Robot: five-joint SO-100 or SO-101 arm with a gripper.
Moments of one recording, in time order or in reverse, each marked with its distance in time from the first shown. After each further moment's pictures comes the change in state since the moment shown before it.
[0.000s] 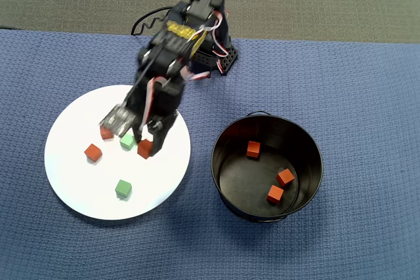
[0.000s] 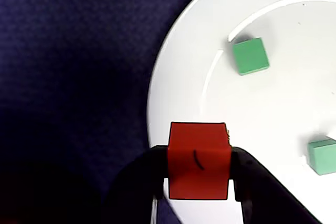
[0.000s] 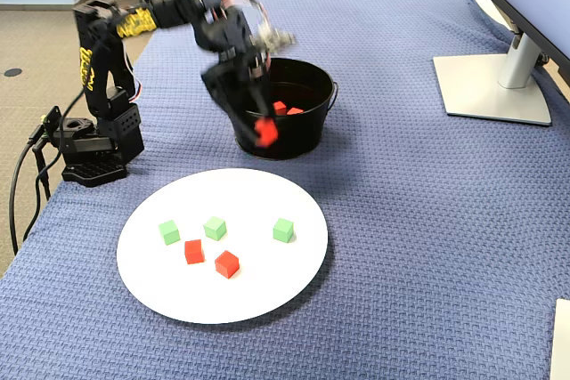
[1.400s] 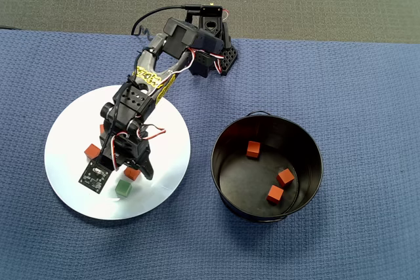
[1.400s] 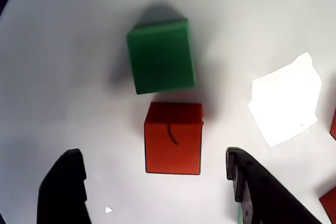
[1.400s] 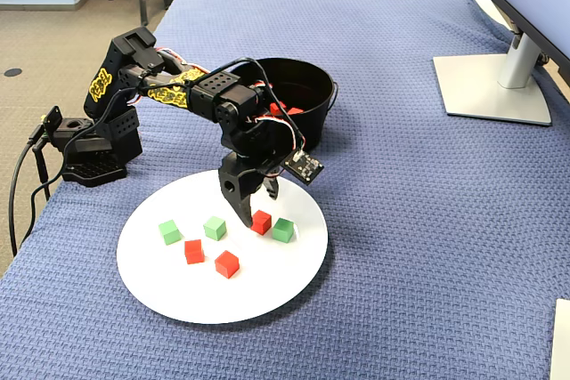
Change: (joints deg) arm 10.2 -36.1 -11.2 -2.0 -19.4
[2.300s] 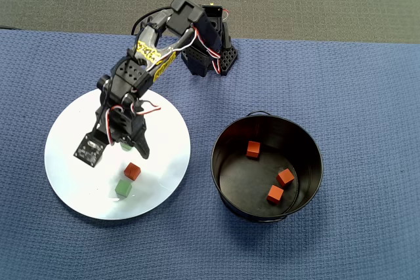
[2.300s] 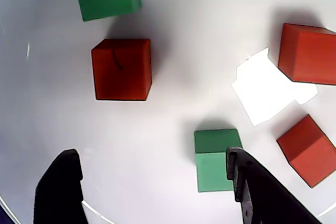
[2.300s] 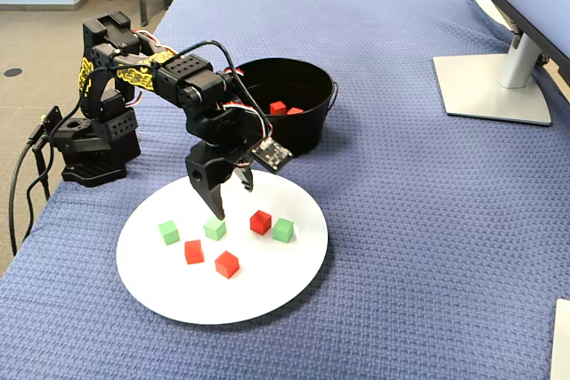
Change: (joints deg) arm 4.7 14.9 16.0 -1.7 -3.7
